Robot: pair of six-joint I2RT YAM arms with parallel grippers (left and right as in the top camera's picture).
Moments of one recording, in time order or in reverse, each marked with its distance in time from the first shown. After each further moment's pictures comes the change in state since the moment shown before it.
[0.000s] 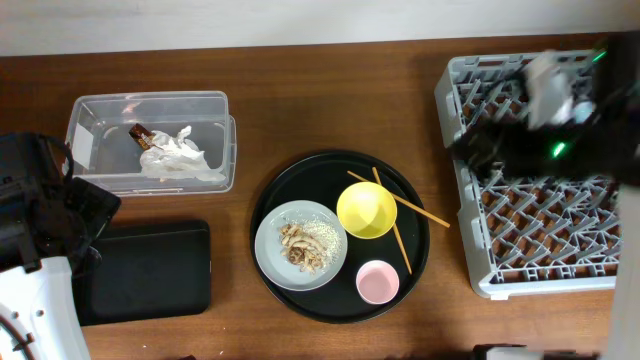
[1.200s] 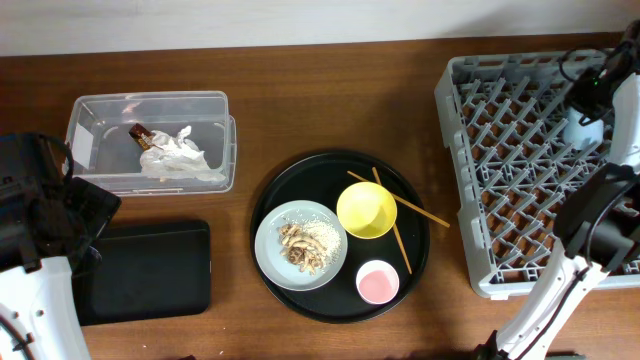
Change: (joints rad) left arm 0.000 0.000 0.000 0.000 0.000 0.000; right arm -0.481 0.875 0.187 0.655 0.507 0.283
